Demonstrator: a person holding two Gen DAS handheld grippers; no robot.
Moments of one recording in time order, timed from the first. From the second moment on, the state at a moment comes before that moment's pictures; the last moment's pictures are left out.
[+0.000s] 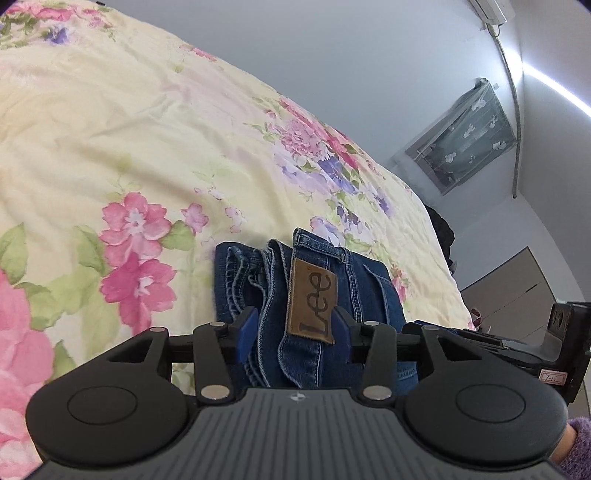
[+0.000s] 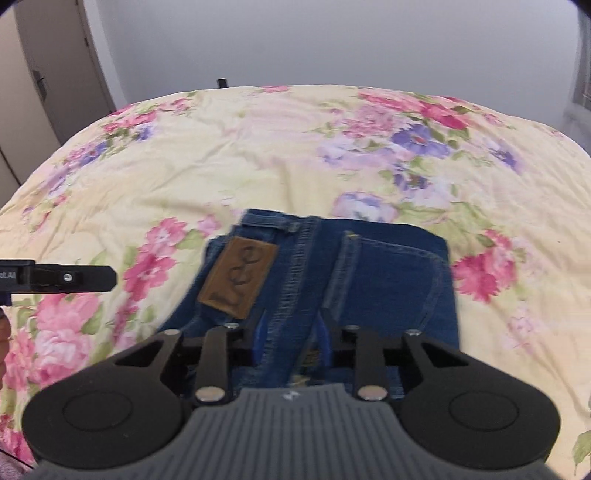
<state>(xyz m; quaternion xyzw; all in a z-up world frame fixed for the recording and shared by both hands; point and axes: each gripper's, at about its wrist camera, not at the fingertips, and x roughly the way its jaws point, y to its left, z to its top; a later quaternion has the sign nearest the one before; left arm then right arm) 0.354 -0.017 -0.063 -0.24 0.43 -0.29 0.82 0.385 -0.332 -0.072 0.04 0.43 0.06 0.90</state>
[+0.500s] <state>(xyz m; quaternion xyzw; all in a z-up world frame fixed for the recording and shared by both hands) 0.306 -0.046 -0.106 -0.13 0.49 -0.32 0.80 0.380 -0.351 -0.146 0.13 0.44 0.12 0.88</state>
